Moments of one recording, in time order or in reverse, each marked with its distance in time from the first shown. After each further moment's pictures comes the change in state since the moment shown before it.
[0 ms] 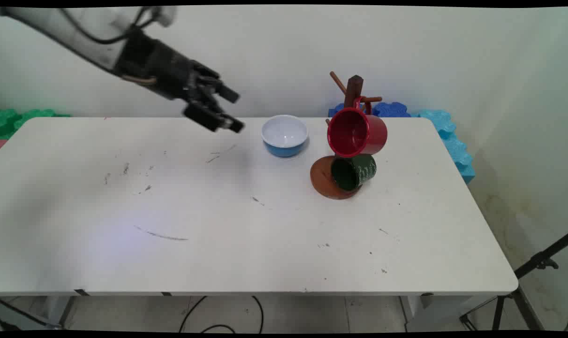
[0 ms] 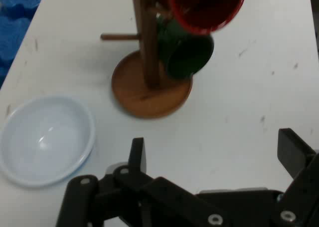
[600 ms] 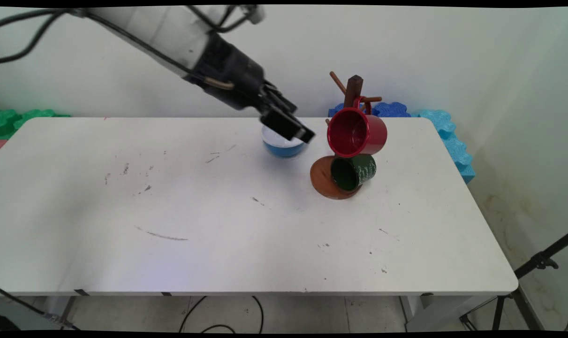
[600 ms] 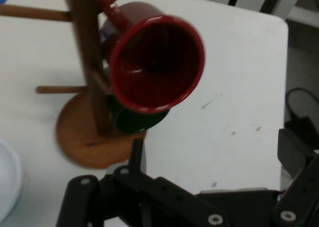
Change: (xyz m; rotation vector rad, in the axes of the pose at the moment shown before) arm 0.080 0.055 0.070 -0.015 -0.012 -0.153
